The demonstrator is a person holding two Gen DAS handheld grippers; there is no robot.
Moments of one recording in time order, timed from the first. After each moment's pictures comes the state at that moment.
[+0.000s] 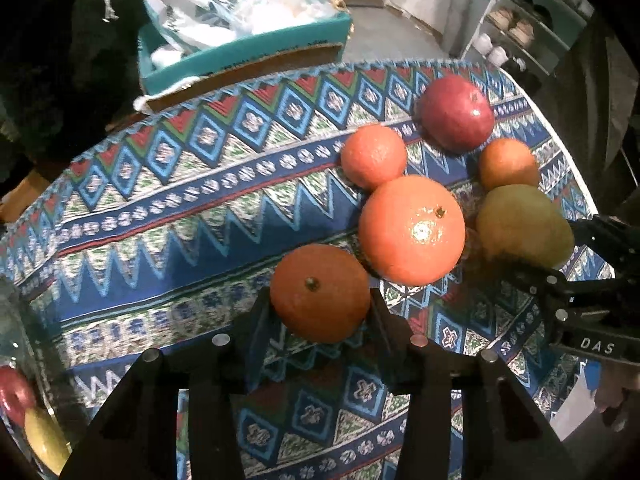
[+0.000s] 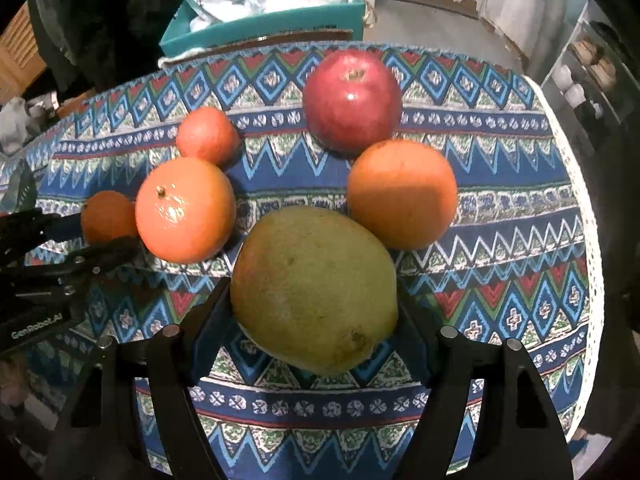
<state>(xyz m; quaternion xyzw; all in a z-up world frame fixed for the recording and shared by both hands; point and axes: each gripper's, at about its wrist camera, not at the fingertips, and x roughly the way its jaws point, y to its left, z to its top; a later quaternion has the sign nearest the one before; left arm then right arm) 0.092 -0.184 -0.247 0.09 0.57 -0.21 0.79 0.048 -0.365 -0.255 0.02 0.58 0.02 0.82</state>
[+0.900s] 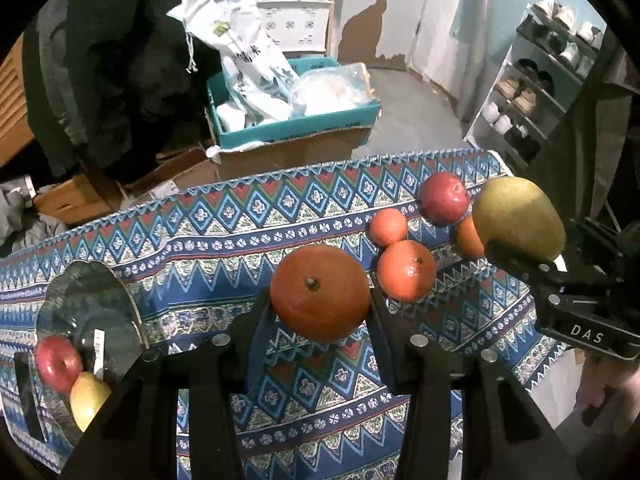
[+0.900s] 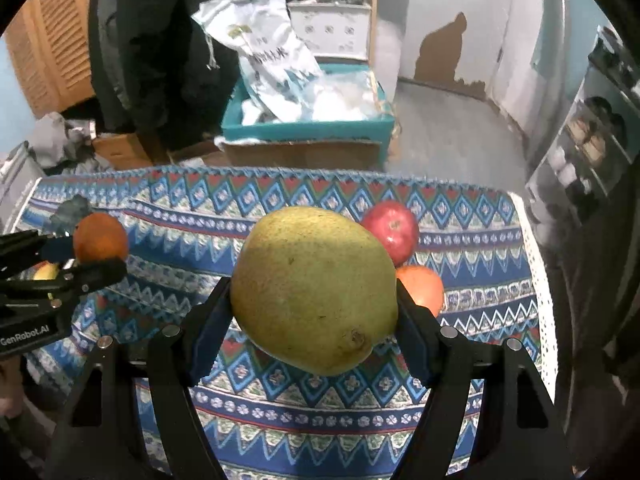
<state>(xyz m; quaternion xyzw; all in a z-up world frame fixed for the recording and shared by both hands) 0.064 -0.118 -0.147 0.04 0.49 -0.18 0.85 0.043 -0.311 -0.150 -0.02 0.46 0.05 0.89</state>
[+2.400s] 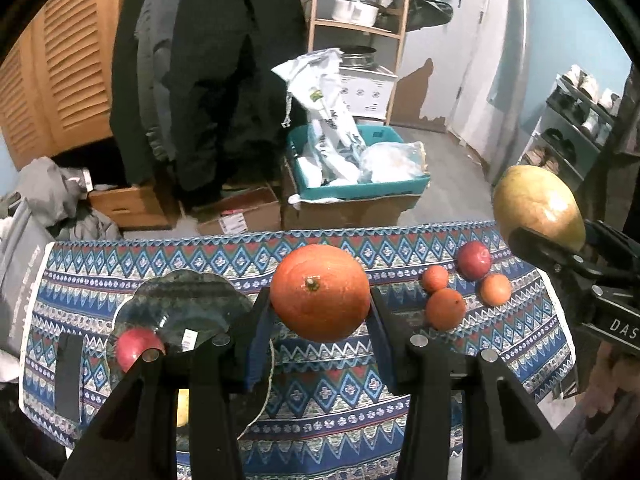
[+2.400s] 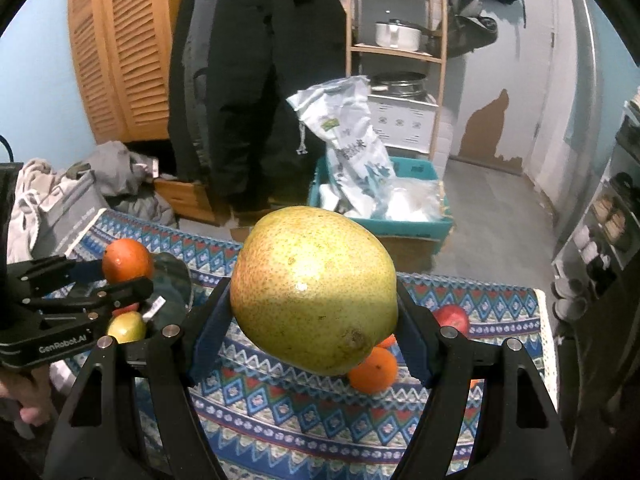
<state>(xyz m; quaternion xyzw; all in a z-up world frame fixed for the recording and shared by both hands) 0.036 -0.013 -0.078 -0.01 0.42 -0.11 0.90 0.033 -0.217 -0.057 -0.03 0.36 0.13 0.92</state>
